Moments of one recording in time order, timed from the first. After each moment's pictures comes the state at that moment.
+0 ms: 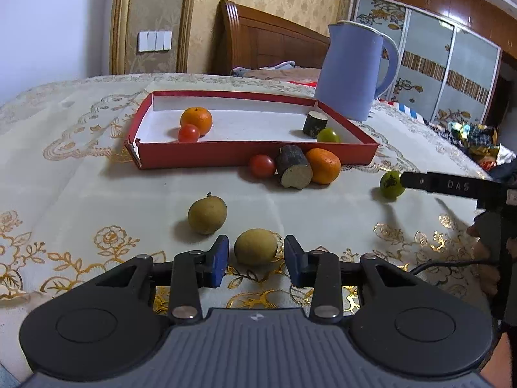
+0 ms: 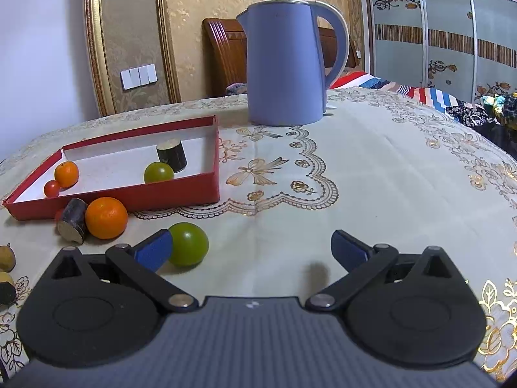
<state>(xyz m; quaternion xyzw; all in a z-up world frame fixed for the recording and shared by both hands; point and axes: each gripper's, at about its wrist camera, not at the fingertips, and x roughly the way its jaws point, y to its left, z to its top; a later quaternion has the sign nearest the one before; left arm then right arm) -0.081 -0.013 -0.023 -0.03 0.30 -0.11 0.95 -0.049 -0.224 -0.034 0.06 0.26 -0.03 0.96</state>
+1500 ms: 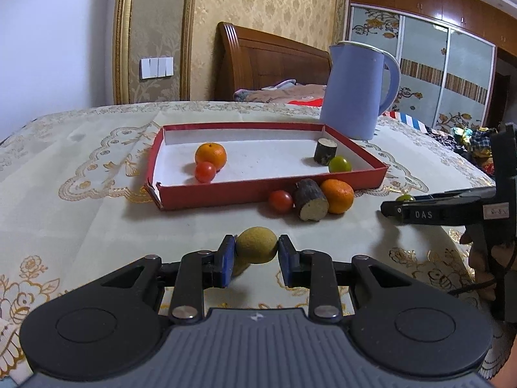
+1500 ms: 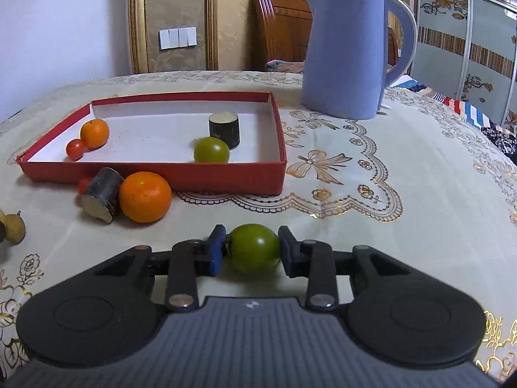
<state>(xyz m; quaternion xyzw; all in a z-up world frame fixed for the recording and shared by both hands) -0.074 0.004 -0.002 -0.01 0.27 -0.10 0.96 -0.016 -0.179 -0.034 0.00 0.31 0.03 0.95</state>
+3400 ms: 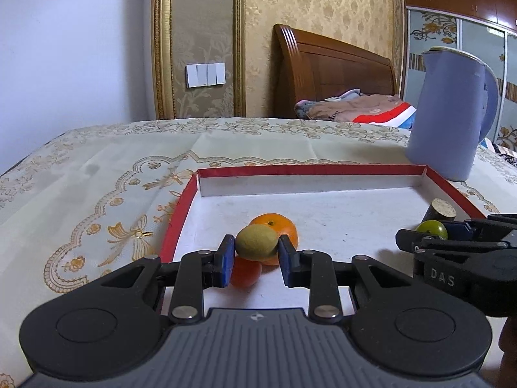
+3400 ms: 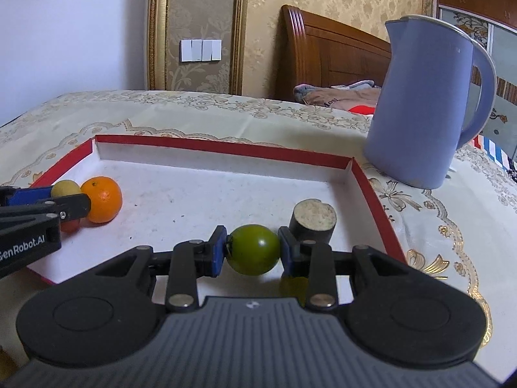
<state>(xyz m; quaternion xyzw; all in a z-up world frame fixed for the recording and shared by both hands) 0.080 0.003 -0.007 0.00 0.25 0.01 0.97 0.100 -0.094 -0.025 -0.04 0.28 0.04 0.96</state>
